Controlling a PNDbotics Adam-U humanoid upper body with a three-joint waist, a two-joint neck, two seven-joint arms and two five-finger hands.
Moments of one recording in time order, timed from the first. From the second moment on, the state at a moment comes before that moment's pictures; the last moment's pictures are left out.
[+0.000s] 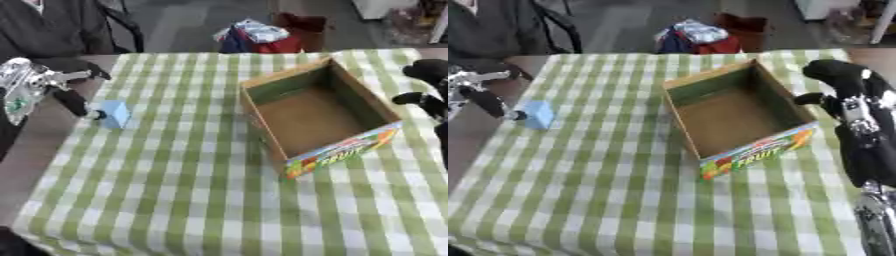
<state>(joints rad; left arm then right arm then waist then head) -0.69 0.73 -0.18 -0.96 -0.92 -0.21 -0.56 -0.22 -0.23 0.15 -1.95 -0.24 -0.11 0.04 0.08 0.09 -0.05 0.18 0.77</state>
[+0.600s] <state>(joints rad) -0.72 0.67 -0.13 -0.85 -1.00 -0.18 -0.54 -0.22 -0.23 0.15 -1.95 -0.24 -0.11 0.04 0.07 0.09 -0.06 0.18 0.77</state>
